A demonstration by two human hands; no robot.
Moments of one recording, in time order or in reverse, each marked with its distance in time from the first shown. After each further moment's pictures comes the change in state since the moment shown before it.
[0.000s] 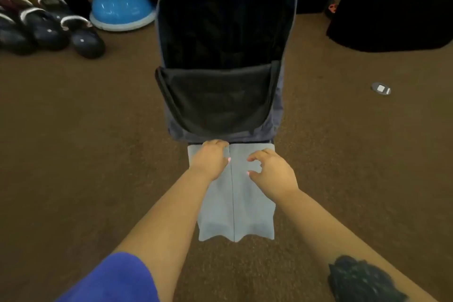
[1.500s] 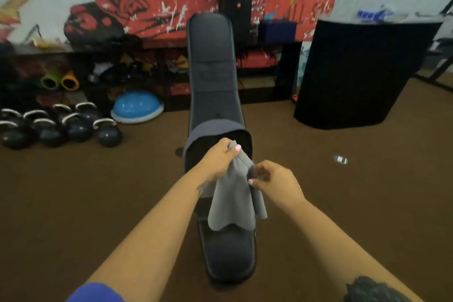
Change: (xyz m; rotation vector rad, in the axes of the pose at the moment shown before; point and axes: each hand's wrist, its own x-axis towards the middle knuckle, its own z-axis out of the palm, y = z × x) left_hand -0.137 0.183 -0.352 -0.542 0.104 0.242; right_hand -0.110 -0.169 -0.314 0.178 0.240 -0.047
